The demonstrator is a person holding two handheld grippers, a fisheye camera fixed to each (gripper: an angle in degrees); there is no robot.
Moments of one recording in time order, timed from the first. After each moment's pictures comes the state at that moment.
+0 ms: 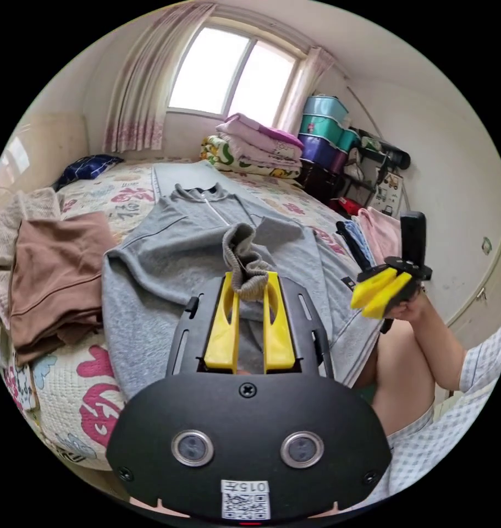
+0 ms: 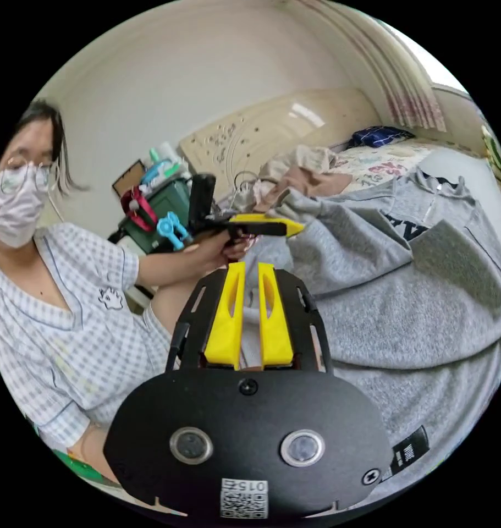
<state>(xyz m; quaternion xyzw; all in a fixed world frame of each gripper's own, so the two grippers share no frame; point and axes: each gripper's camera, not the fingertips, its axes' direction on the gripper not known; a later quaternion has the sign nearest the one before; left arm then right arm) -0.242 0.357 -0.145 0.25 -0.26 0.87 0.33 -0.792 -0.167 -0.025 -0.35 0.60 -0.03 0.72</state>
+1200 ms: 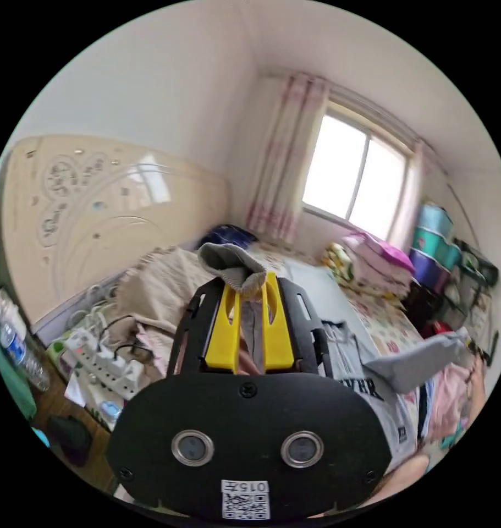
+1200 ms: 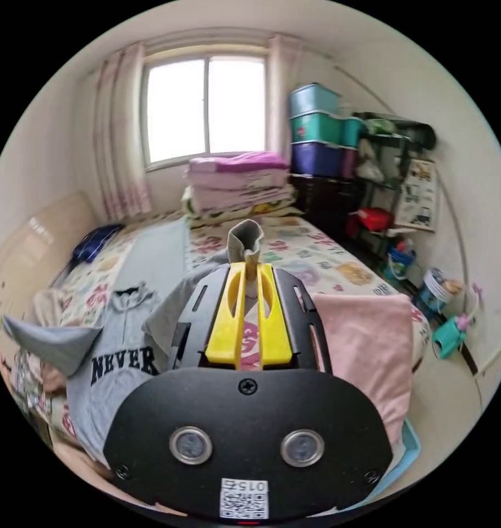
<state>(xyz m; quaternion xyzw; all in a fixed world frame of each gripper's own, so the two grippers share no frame) -0.016 0.586 -0.508 0.59 -0.08 0.73 0.33 -0.819 -0.312 0.052 0.15 0.96 -0.11 0.20</state>
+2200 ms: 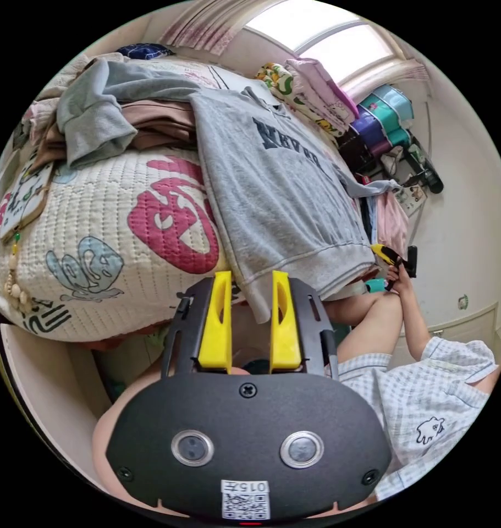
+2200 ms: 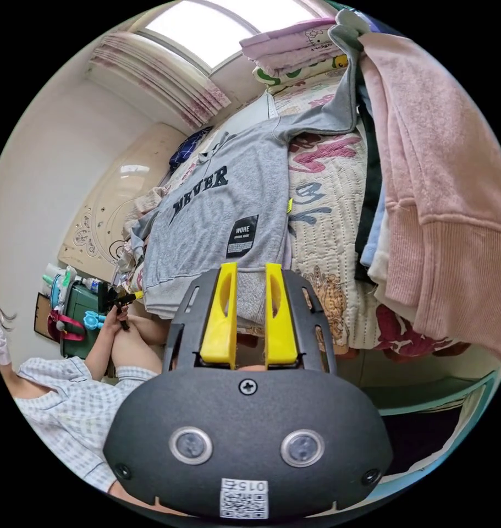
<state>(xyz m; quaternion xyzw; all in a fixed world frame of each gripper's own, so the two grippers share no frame) -0.222 0.264 -0.351 0.18 -0.36 0.75 0.52 -0.806 -0.102 0.096 0.01 0.82 0.13 0.55</state>
